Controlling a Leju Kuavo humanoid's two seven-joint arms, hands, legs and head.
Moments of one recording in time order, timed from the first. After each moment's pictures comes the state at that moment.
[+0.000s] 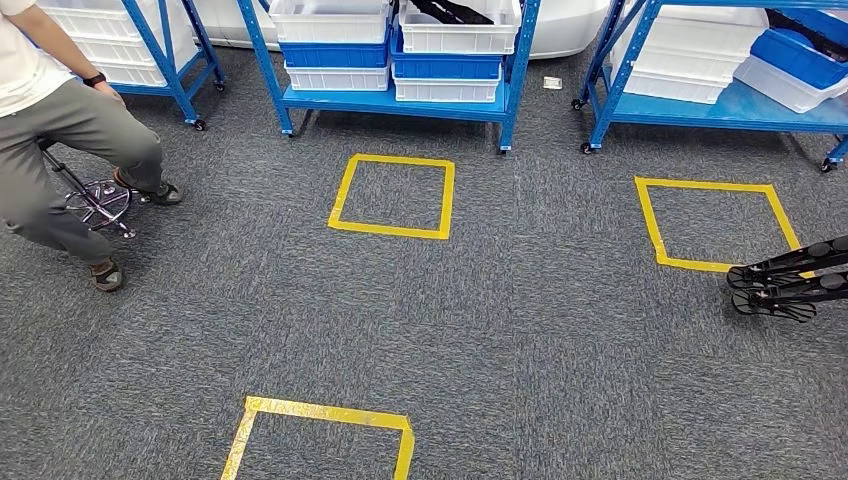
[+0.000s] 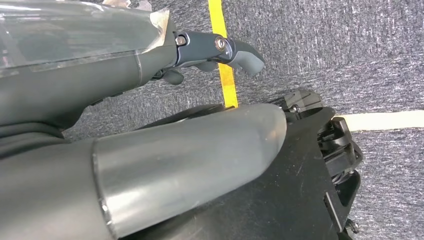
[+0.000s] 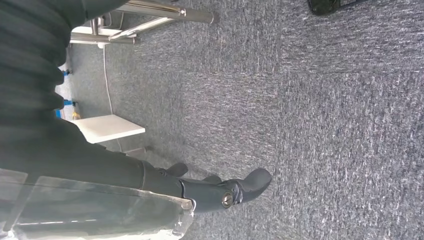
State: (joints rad) left arm -0.07 -0.18 0.63 -0.20 -0.69 0.16 -0.12; right arm -0.09 0.18 -1.22 -0.21 1.37 -0.39 0.06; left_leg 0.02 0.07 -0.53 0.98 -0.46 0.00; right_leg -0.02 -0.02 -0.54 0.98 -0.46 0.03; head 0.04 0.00
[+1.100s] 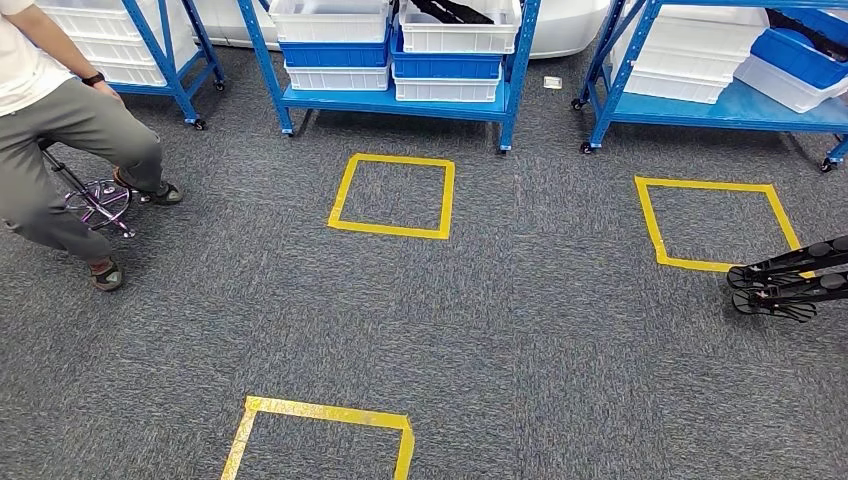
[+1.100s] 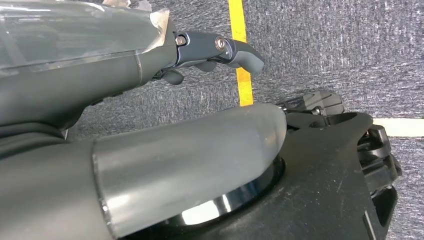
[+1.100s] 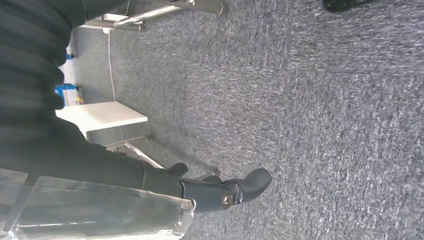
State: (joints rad) left arm -0.04 -0.18 0.65 -0.20 -0.67 0.17 -0.11; right arm -0.07 0.18 -1.18 -0.21 1.39 -0.37 0.06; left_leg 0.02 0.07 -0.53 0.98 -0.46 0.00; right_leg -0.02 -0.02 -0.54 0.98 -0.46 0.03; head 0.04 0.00
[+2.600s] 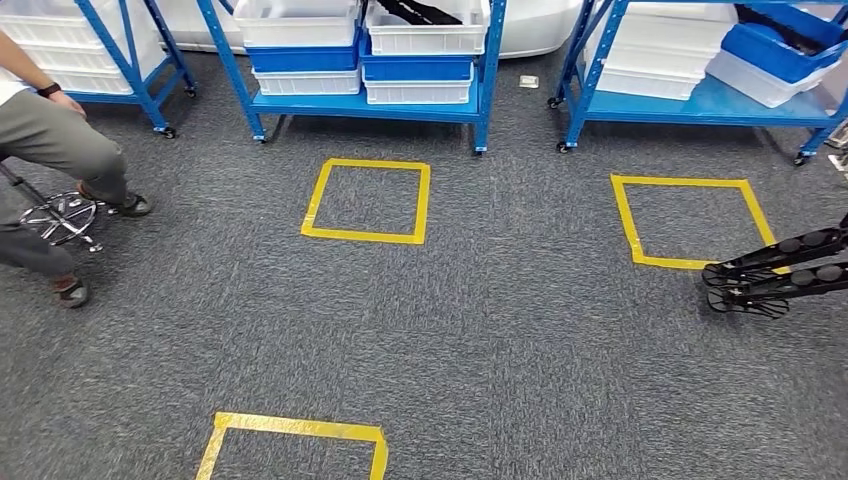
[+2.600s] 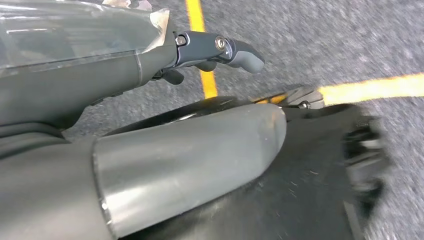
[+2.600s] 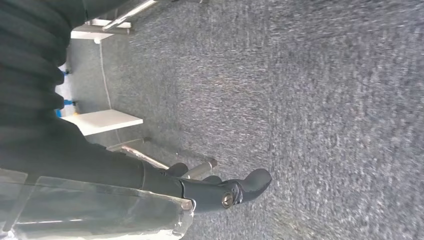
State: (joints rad) left arm -0.07 -0.20 0.65 -0.20 -0.71 0.16 -0.14; right arm -0.08 0.19 -1.20 -0.21 1.35 -0.40 0.06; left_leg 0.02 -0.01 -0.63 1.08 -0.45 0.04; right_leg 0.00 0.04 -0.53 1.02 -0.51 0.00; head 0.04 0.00
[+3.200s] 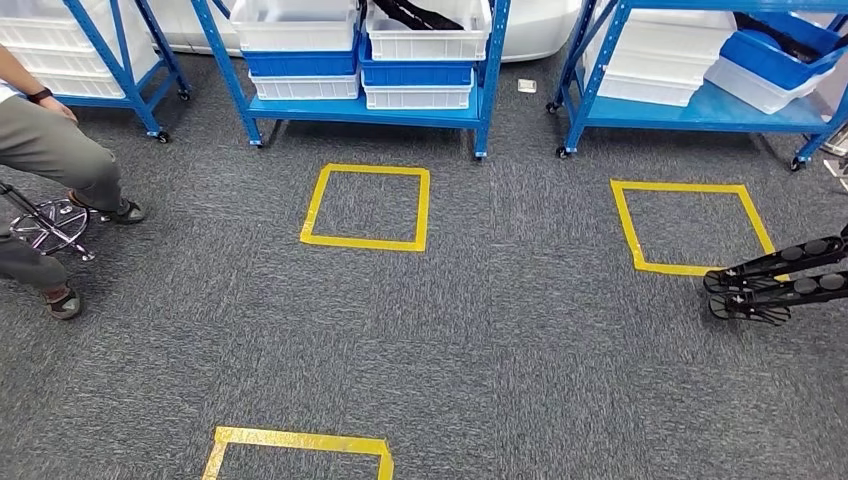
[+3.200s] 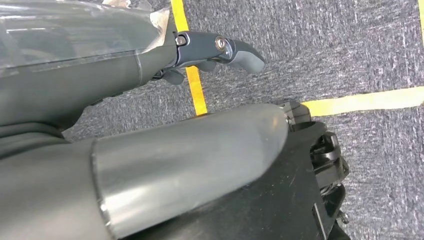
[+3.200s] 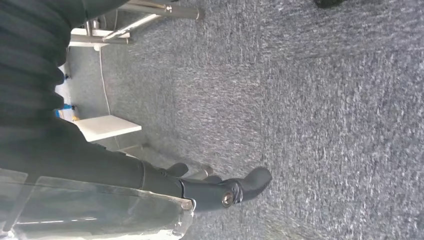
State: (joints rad) left arm -0.07 -0.20 0.65 -0.20 -0.71 0.16 -0.14; right arm -0.08 0.18 -1.20 -0.21 1.35 -0.40 0.06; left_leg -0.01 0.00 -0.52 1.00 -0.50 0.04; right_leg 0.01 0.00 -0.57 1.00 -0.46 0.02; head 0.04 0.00
